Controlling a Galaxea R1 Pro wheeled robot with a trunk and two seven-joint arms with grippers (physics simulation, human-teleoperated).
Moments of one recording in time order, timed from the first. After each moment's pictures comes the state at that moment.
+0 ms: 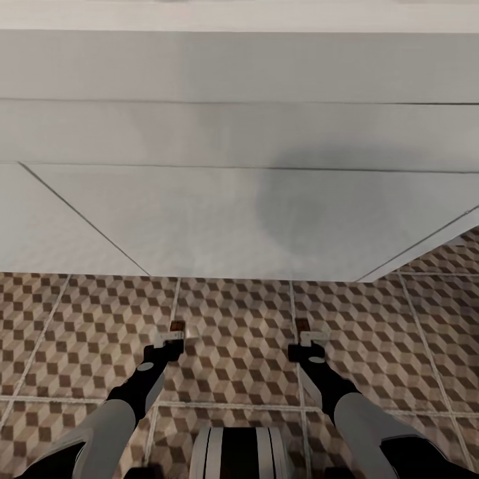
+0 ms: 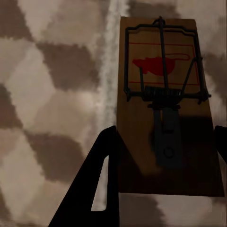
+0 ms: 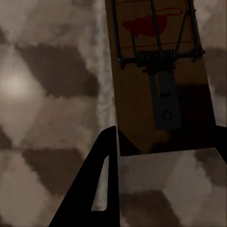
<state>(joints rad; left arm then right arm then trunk) -0.76 -0.07 0.34 -0.31 -0.30 -0.11 0.07 -0.79 0.08 0.07 -0.28 -0.05 0.01 -0.20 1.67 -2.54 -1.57</state>
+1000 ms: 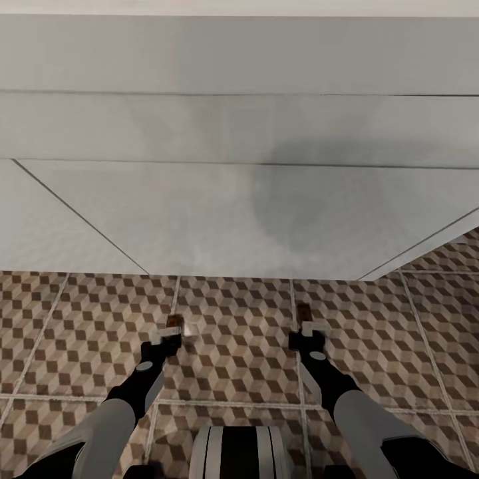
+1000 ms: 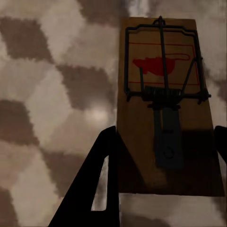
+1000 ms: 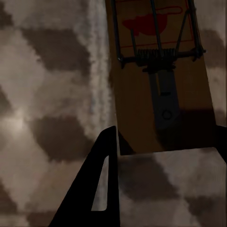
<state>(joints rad) -0.76 -0.07 0.35 -0.32 -0.30 -0.17 0.10 -0.79 0.08 0.07 -0.34 -0.05 -0.10 -0.22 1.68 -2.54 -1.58</state>
